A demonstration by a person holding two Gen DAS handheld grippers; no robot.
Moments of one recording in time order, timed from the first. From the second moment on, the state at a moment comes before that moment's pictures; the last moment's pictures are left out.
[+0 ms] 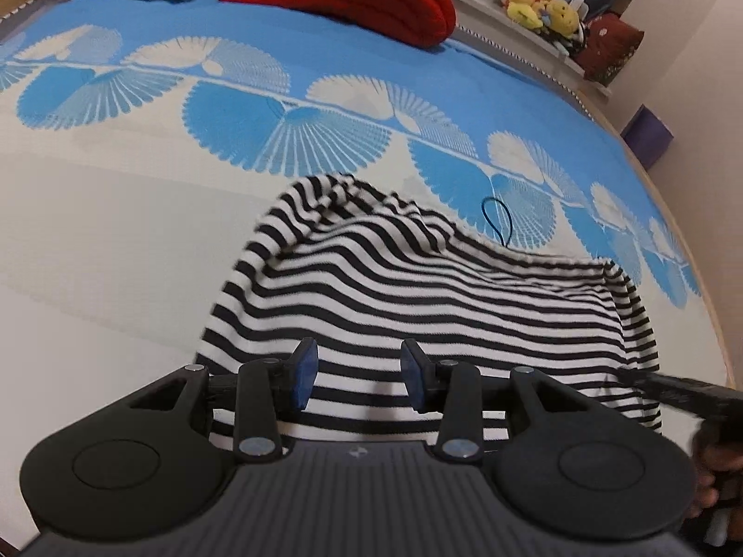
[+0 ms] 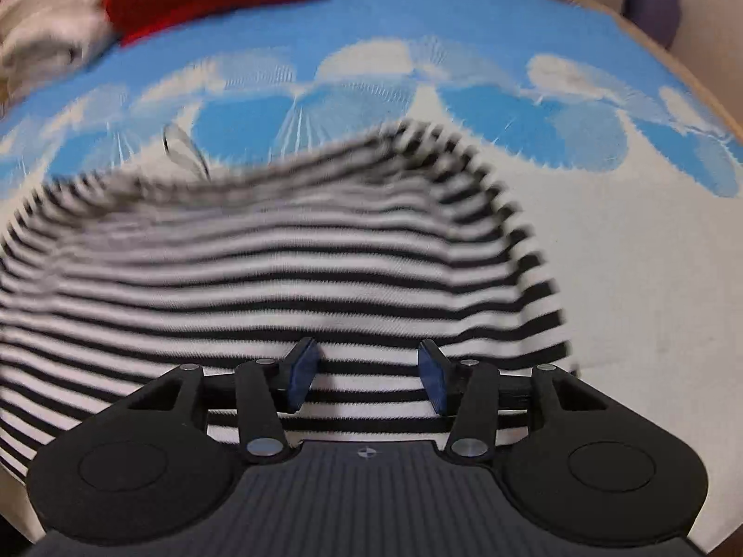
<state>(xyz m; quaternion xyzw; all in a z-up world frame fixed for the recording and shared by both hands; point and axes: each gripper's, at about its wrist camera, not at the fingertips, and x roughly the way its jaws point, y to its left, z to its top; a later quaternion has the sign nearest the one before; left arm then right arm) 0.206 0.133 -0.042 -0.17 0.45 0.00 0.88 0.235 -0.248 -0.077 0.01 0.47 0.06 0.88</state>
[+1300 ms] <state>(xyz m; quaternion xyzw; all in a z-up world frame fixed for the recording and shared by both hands) 0.120 0.139 -0.061 -0.29 0.47 0.02 0.83 0.129 -0.351 -0.011 0.10 0.34 0.02 0.94</state>
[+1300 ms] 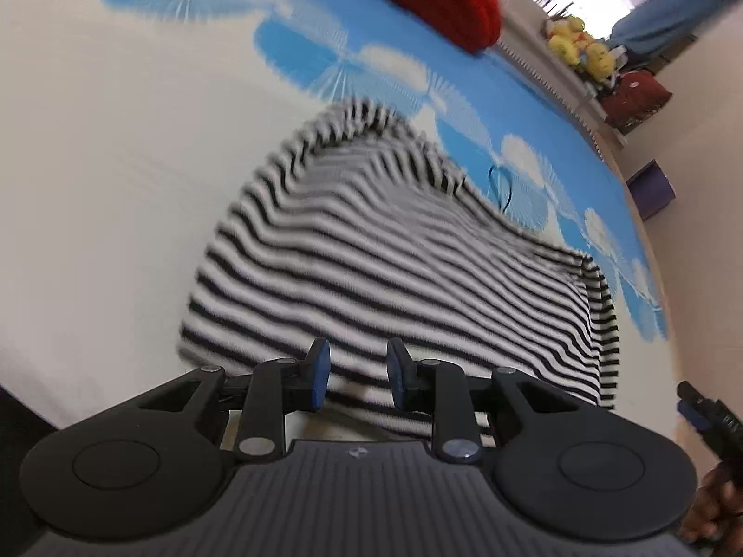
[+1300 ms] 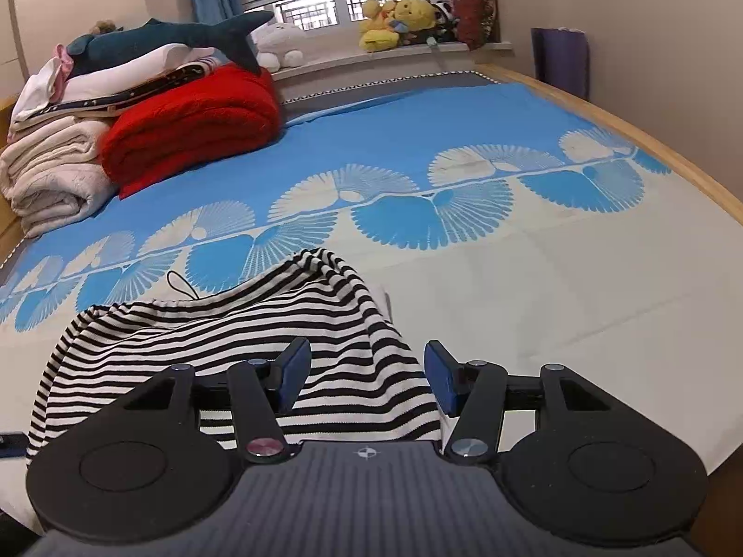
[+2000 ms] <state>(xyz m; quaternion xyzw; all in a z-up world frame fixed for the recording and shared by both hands) 0.133 0.165 -0.113 -0.42 0.50 0.17 0.74 0.126 -0.366 -0.014 0.12 0.34 0.01 0.93</state>
